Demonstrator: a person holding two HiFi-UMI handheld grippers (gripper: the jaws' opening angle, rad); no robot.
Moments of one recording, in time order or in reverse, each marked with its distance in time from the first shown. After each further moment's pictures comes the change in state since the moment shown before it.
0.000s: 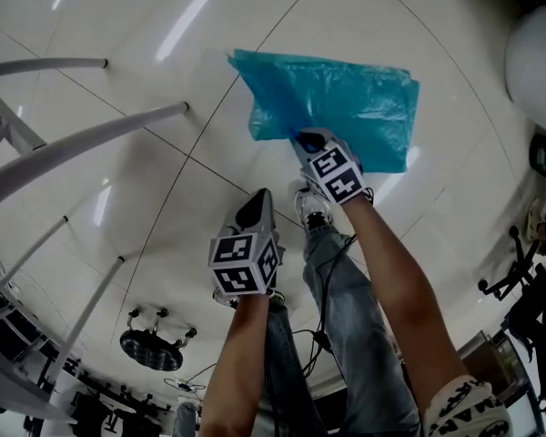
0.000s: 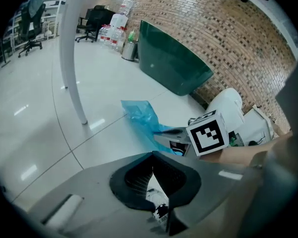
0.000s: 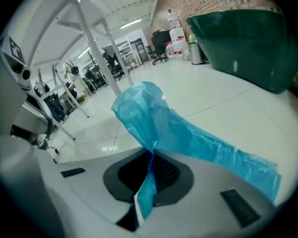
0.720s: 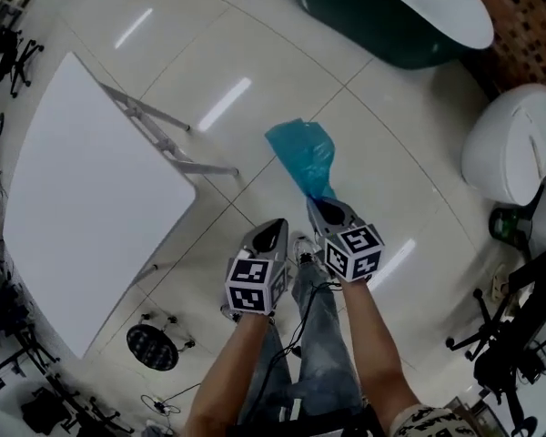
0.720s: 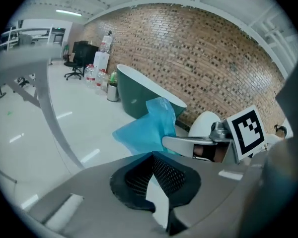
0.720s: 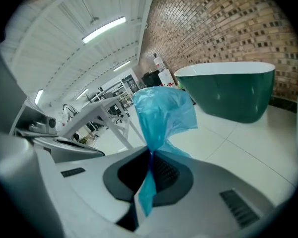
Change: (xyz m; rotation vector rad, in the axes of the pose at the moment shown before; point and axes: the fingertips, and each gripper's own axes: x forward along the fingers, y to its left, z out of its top) left arm -0.255 -0.180 0.194 0.159 -0.244 -0.031; right arm -0.346 0.091 0.262 0.219 -0.364 0.020
